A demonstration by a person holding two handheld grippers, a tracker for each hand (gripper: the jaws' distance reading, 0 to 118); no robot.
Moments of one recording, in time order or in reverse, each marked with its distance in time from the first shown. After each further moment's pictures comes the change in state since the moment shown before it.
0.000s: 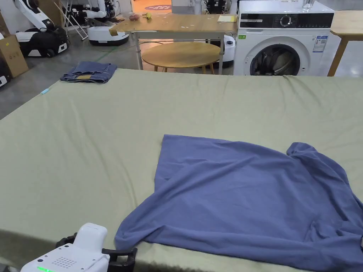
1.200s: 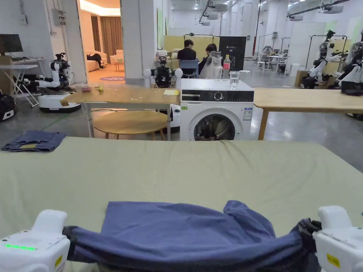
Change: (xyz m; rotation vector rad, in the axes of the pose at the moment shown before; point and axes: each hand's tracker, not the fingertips) left arm 0.036 0.126 0.013 0.134 0.142 -0.011; right arm 0.061 0.068 -0.036 0.041 -0.055 0.097
